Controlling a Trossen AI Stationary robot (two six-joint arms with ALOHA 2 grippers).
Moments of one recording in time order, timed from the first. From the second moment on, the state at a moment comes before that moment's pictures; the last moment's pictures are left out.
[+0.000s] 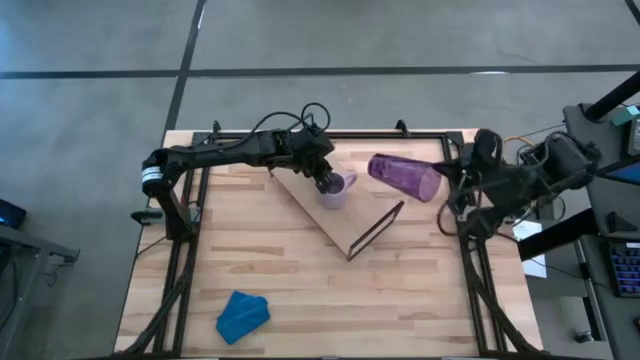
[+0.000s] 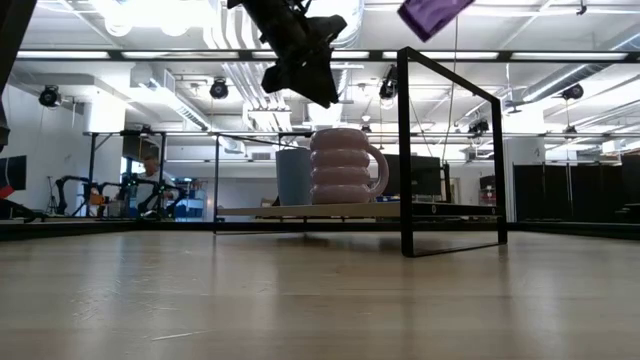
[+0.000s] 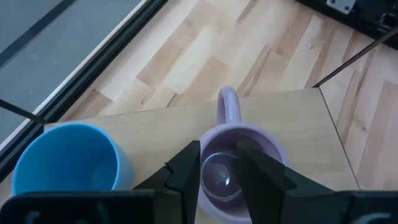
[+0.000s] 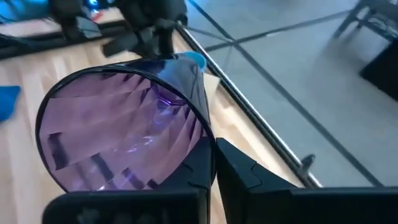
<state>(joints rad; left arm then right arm) 0.24 1.72 1.63 -0.71 -0.13 -0.28 0.45 1.10 1.69 -1.51 0.79 0.61</state>
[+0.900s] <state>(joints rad) 0.25 1.54 1.63 -0.82 -0.30 -0.25 -0.19 1.47 1.83 -1.48 0.04 0.20</state>
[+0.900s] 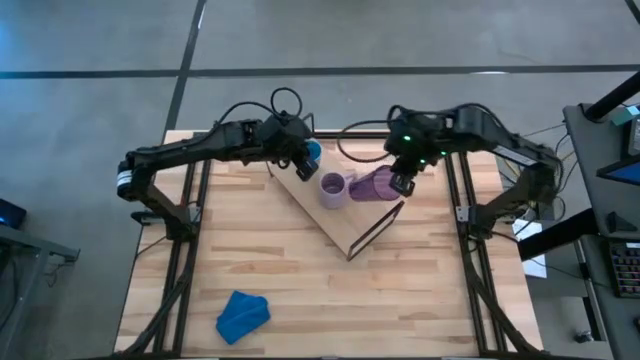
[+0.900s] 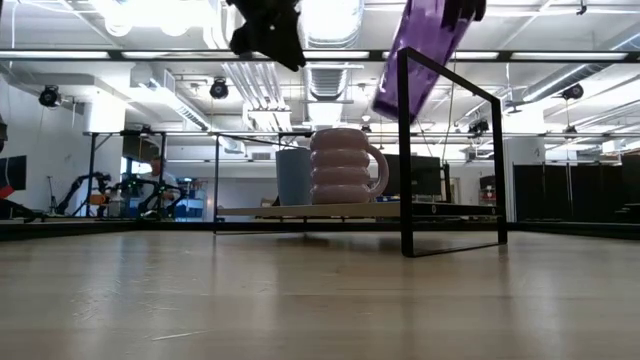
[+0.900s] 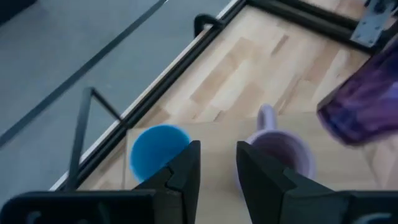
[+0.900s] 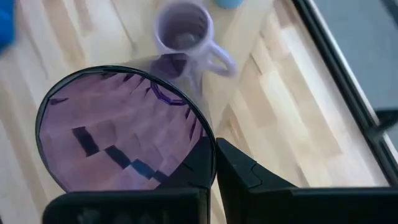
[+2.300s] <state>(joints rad) 0.25 1.53 1.60 -0.95 -0.38 -0.25 -0.22 1.67 1.82 -1.57 -0.13 0.28</state>
